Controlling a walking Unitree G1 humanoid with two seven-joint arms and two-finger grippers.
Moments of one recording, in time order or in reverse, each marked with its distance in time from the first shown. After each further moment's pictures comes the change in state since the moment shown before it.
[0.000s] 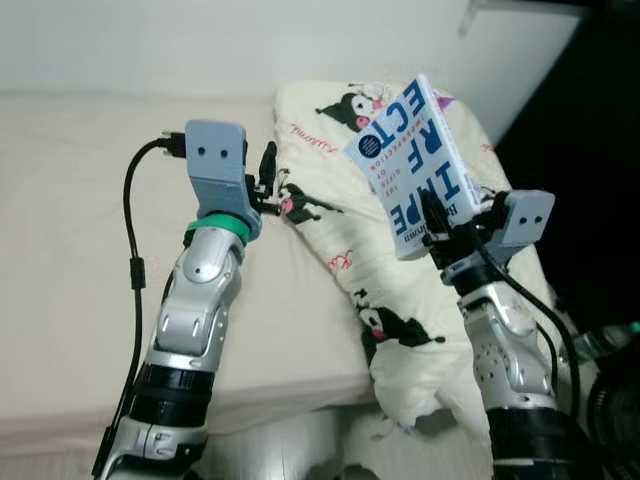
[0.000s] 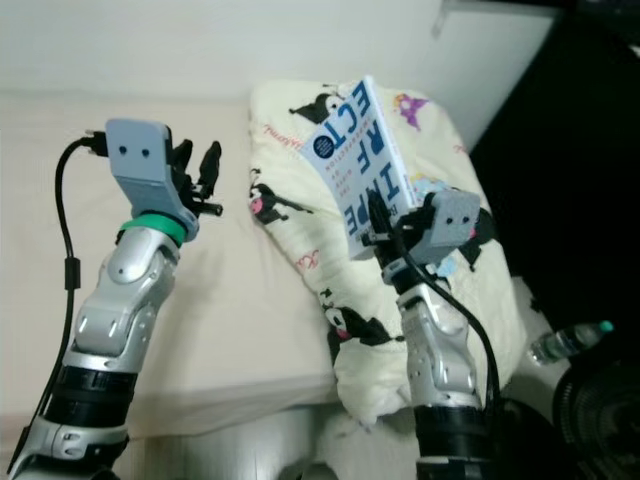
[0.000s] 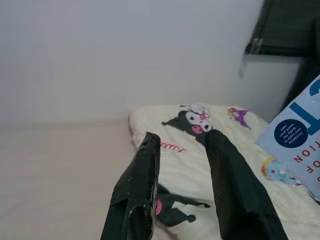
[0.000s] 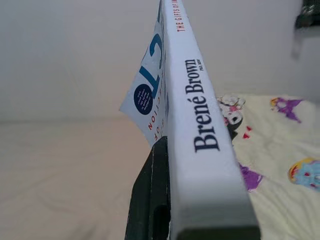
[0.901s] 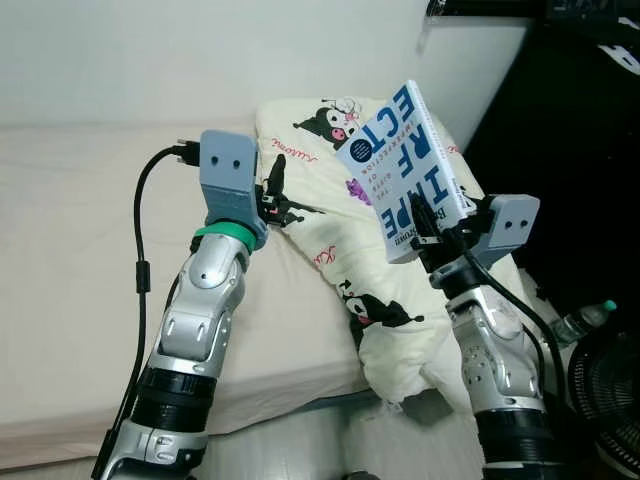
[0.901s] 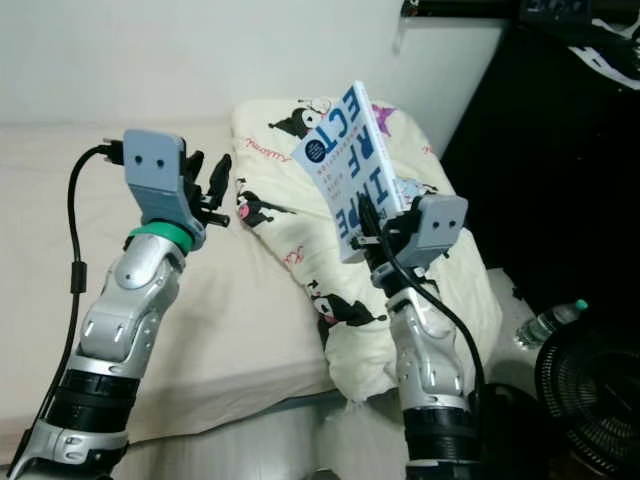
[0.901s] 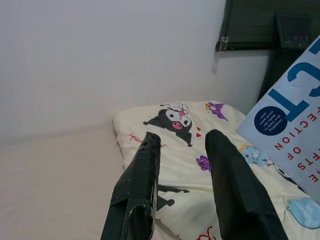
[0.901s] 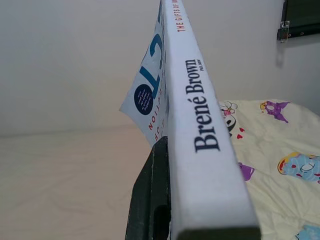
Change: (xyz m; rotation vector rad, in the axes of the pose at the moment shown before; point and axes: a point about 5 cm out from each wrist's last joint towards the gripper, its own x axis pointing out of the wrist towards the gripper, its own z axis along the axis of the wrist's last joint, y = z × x) left arm -0.003 -0.003 -0.010 0.030 0.039 -0.042; right arm 0.000 0.010 -0.009 0.017 0.015 0.001
